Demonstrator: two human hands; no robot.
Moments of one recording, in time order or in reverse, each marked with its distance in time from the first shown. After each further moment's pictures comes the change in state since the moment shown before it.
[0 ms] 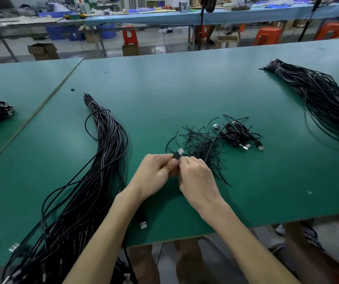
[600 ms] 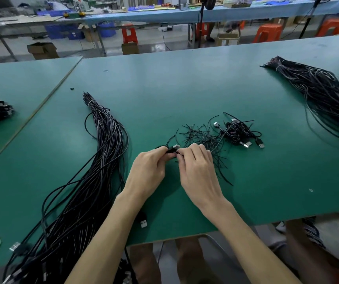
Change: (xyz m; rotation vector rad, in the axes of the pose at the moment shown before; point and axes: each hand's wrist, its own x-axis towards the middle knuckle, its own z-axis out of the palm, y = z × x) left_hand -0.002 -0.006 0.001 0.315 0.278 0.114; right_hand 0.003 0.004 0.004 0.038 0.192 -0.005
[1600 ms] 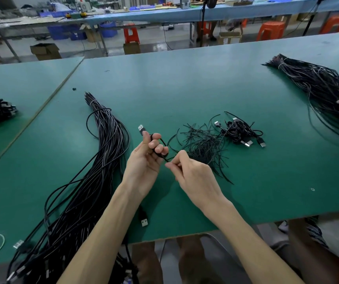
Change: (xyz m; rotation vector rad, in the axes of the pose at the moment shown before) left_hand 0.012 0.011 -0.006 -1.587 0.154 -0.635; right_hand -0.002 -0.007 -0.012 0.216 -0.172 -0.012
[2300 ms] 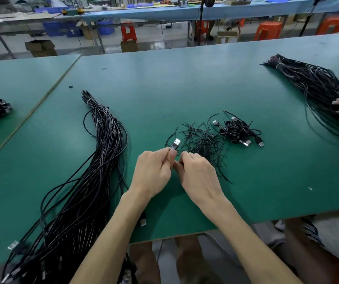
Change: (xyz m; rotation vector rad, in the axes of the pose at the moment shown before) left_hand -0.010 -0.013 -0.006 1.576 -0.158 0.602; right_hand 0.001 0.005 0.003 -0.151 -0.049 0.163
